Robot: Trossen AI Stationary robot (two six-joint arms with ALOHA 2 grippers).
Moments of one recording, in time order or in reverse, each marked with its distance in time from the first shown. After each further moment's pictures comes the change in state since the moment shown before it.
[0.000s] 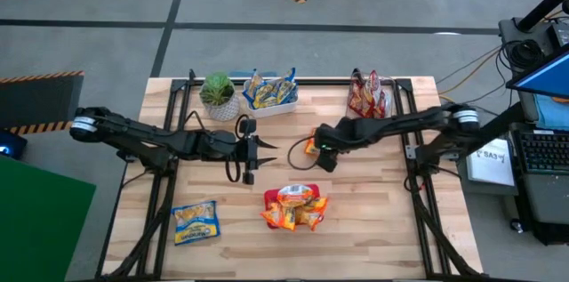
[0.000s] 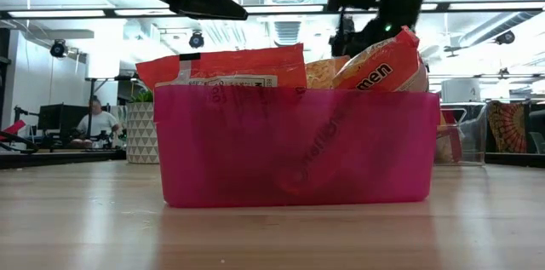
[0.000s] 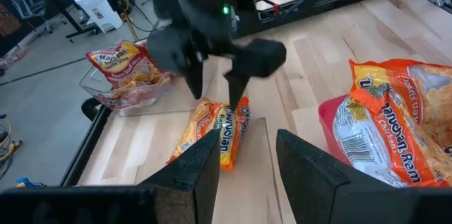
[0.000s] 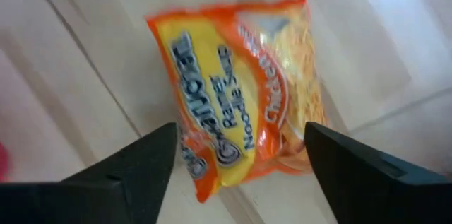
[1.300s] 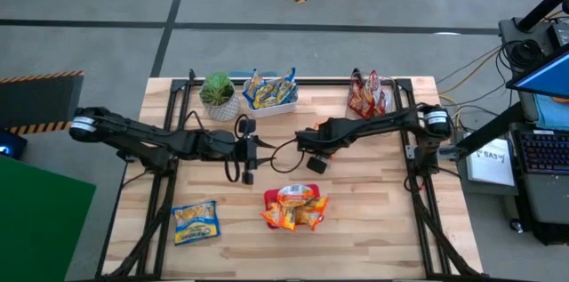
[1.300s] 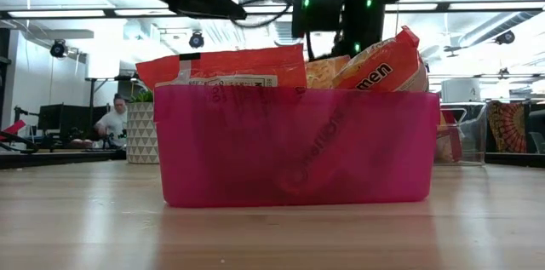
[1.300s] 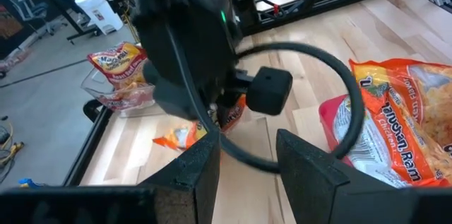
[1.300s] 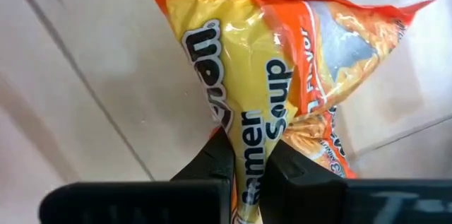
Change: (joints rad) left arm 0.000 -0.009 -0.002 -0.005 0.000 0.007; right arm -0.004 0.240 0.233 -0.158 -0.001 -0.072
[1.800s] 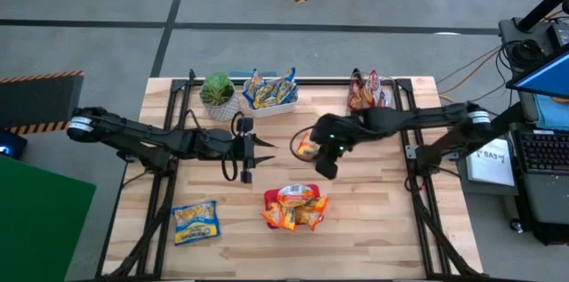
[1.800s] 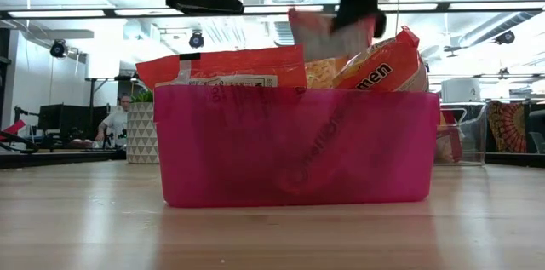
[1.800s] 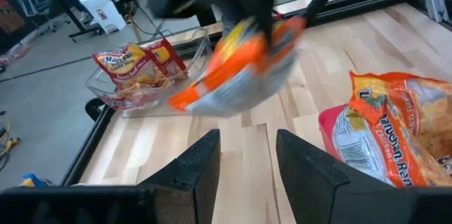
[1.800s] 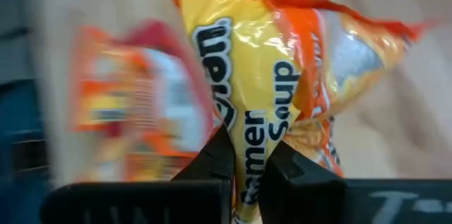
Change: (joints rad) left arm 0.000 -0.030 -0.003 -0.005 -0.003 -0.035; right arm 0.059 -0.345 0.003 0.143 -0.368 0.012
